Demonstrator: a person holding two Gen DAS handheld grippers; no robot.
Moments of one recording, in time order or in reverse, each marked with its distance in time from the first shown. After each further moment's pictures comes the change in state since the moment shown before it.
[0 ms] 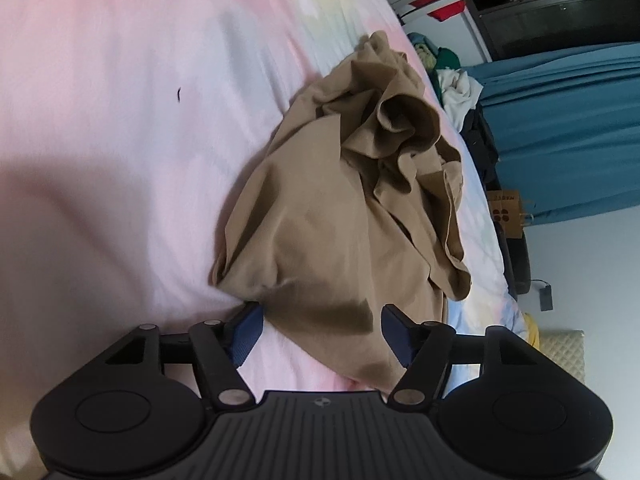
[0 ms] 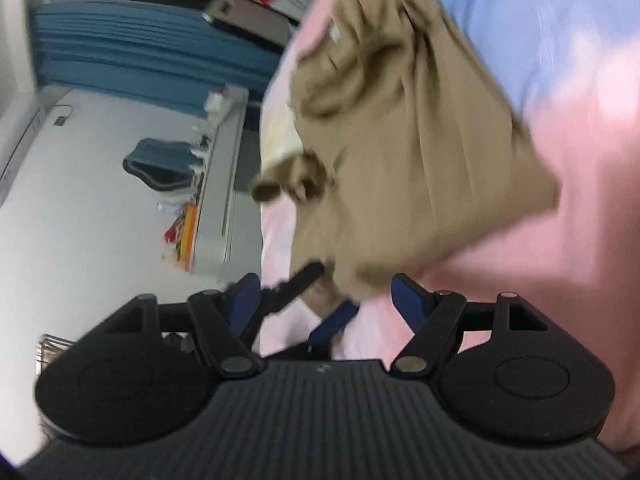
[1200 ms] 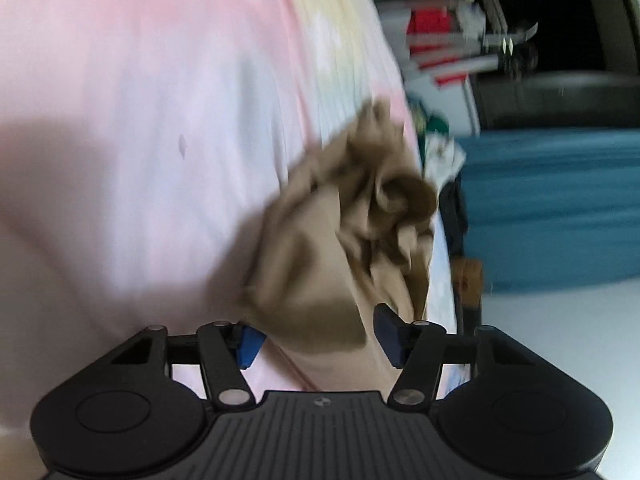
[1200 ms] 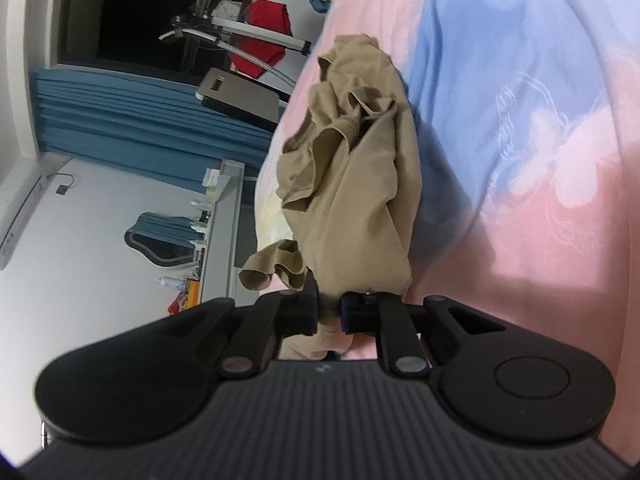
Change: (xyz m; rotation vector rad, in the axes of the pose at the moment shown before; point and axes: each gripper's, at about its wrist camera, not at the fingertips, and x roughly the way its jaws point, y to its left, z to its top) left arm 0.004 0.011 0.017 -0.178 -0.176 -0.138; right arm -0.033 -0.012 0.024 0.032 -0.261 0.049
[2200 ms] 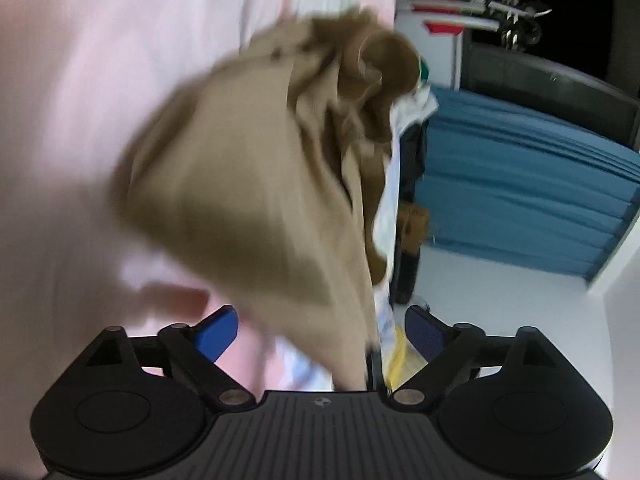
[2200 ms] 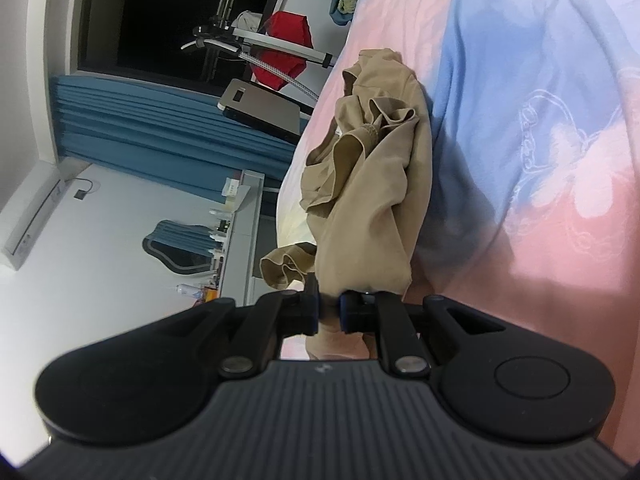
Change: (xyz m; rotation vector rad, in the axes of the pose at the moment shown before) left arm 0.044 0.007 -0.011 -0.160 0.246 -0.171; right arm -0.004 0.004 0.000 -0.008 -0.031 0.054
